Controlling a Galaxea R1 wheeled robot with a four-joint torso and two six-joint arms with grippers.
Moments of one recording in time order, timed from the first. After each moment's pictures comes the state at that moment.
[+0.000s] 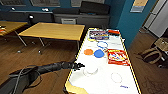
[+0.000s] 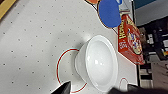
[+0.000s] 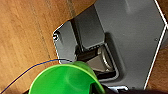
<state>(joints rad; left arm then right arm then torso) 0.26 2.69 -1.91 -0.10 0.38 -0.64 -1.41 2.60 -2.06 -0.56 0.19 0.83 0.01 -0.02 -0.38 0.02</state>
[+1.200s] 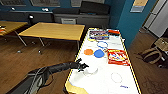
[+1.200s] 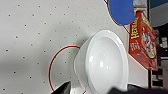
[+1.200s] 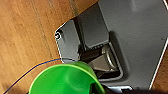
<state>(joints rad) 0.27 2.89 -2.16 -0.07 0.42 -0.70 -1.40 2.61 -2.05 -0.56 0.17 0.83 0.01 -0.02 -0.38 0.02</state>
